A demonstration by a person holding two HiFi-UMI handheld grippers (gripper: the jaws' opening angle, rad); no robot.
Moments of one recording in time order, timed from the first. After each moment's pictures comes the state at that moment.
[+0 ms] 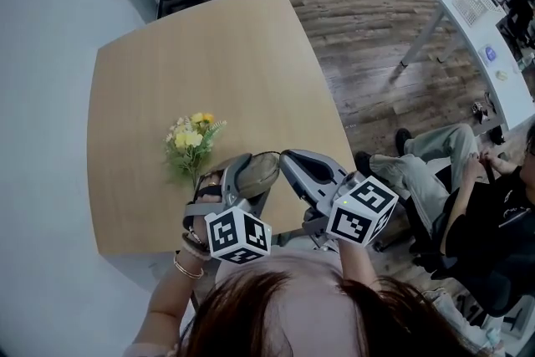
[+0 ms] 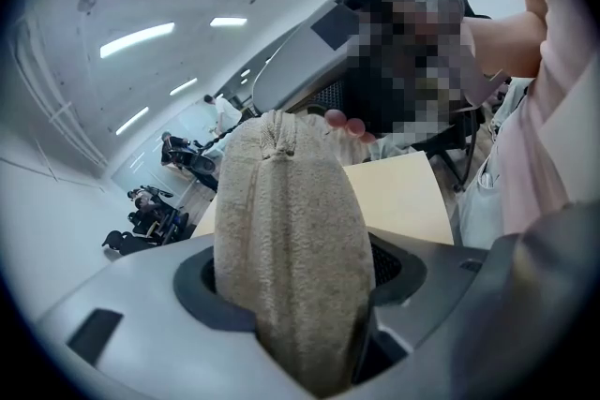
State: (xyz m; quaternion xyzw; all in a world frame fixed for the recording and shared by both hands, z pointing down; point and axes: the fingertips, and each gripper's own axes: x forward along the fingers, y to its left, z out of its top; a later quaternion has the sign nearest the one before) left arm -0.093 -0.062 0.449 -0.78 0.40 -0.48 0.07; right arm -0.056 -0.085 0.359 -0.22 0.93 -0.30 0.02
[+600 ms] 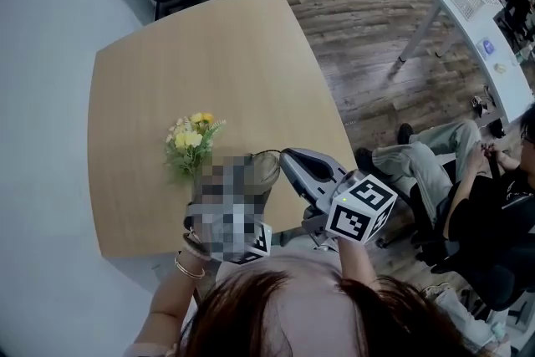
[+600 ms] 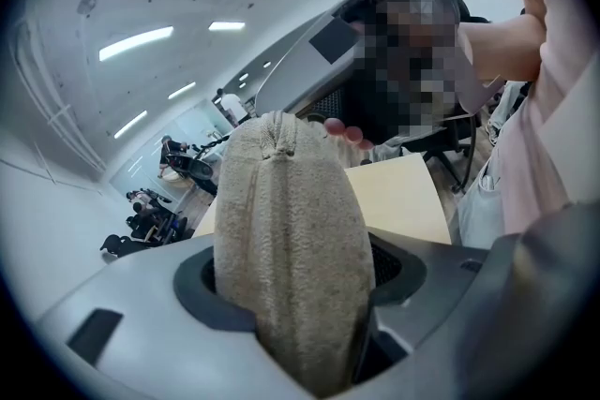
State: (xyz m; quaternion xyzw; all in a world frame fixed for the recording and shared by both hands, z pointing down) left arm -0.090 -0.058 0.448 -0.78 0.39 -0.47 0.08; right arm -0.054 -0.084 0.364 -0.24 0.92 -0.31 0.03
